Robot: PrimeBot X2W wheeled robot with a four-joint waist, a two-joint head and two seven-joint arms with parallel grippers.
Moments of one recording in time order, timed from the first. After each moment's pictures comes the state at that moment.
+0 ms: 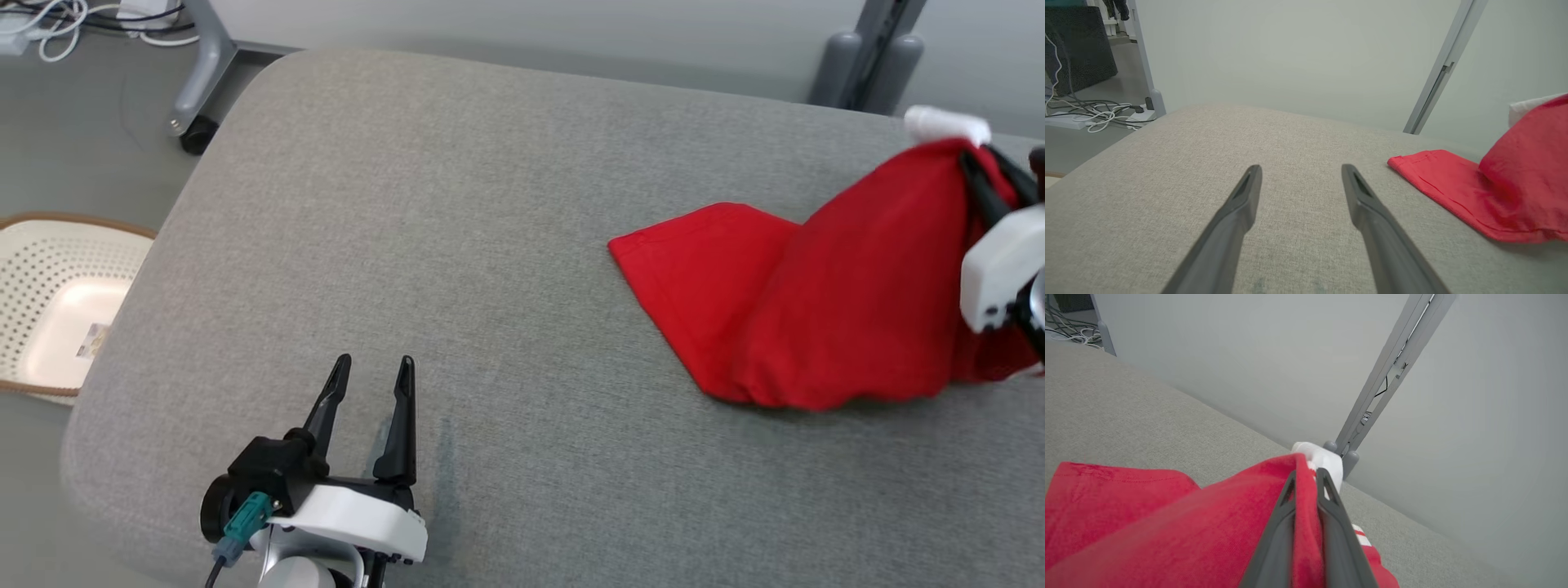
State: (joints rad) left arm -0.11 0.05 -0.27 0.22 -0.35 0.07 -0.26; right arm -0.62 -0.44 0.20 0.47 0.16 0.13 0.13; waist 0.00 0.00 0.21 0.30
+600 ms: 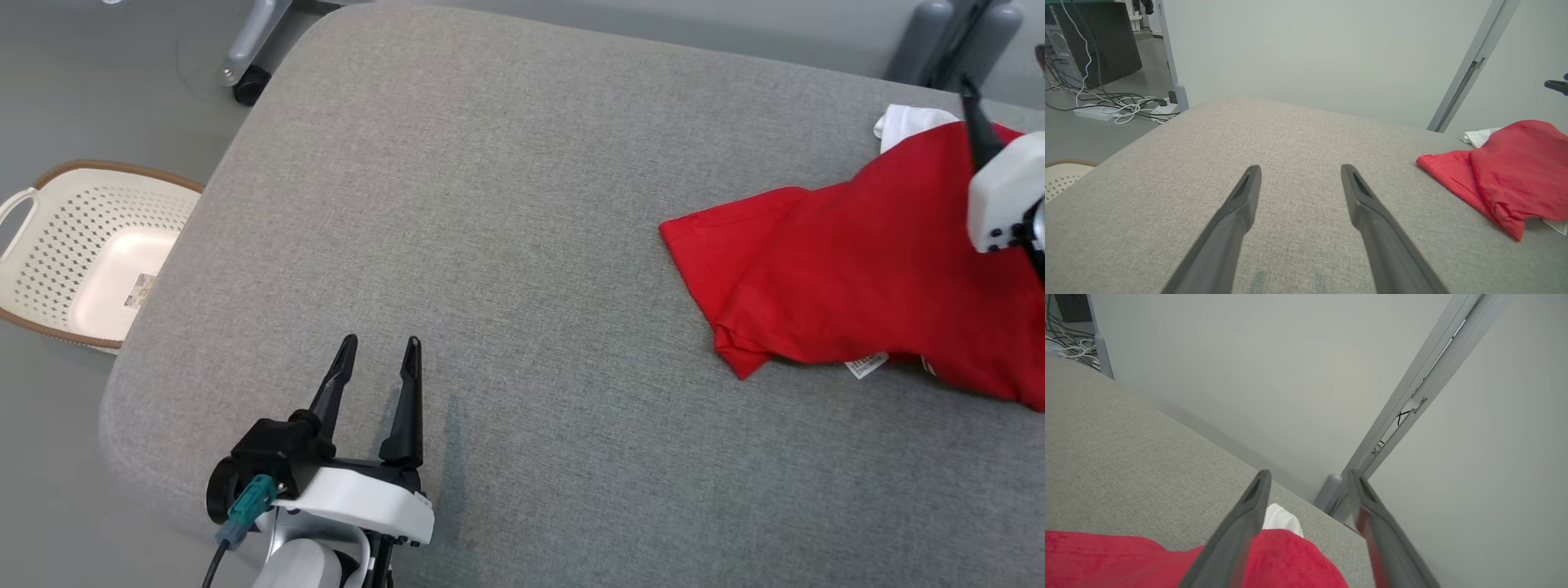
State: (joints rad) left arm -0.15 0.05 -0.30 0.22 -0.38 0.08 -0.26; right arm -0.96 -0.40 0.27 0.92 0.03 0.13 -0.11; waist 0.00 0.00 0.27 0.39
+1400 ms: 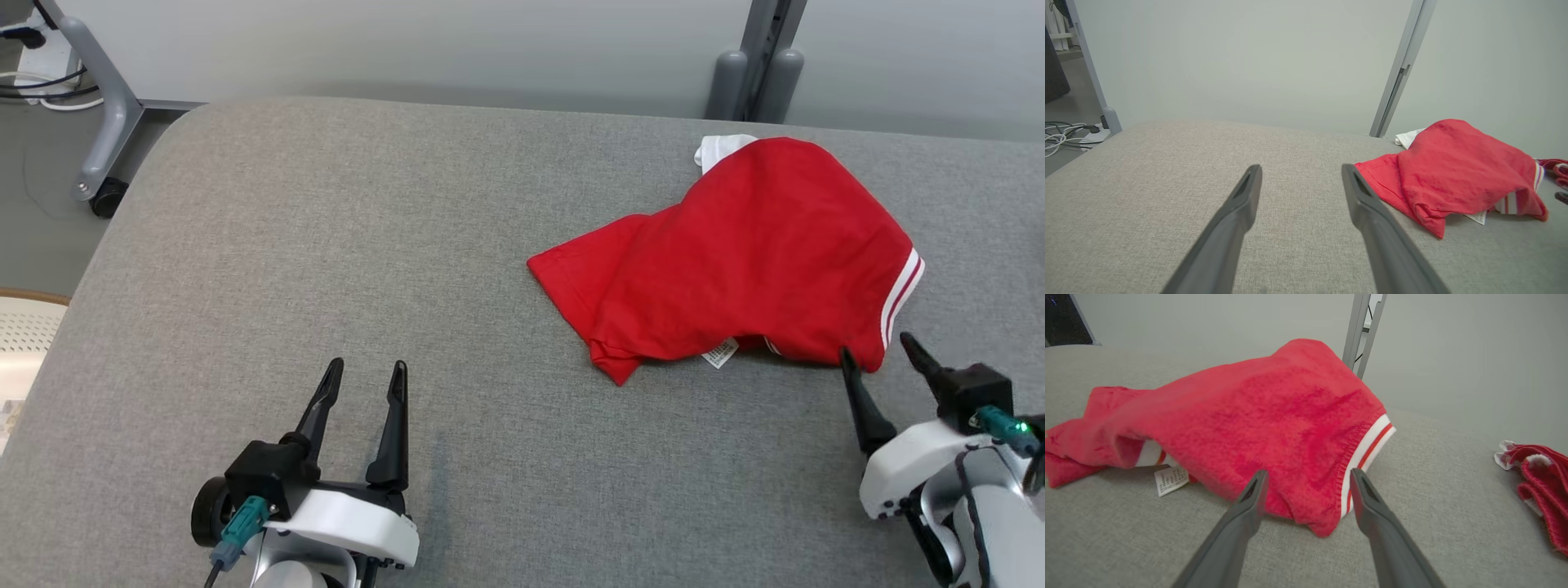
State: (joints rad) left arm -0.11 0.05 -0.25 0.23 -0.31 0.05 -0.26; right arm -0.36 -0.23 0.13 0.67 0.11 0.13 -0.26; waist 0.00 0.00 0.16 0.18
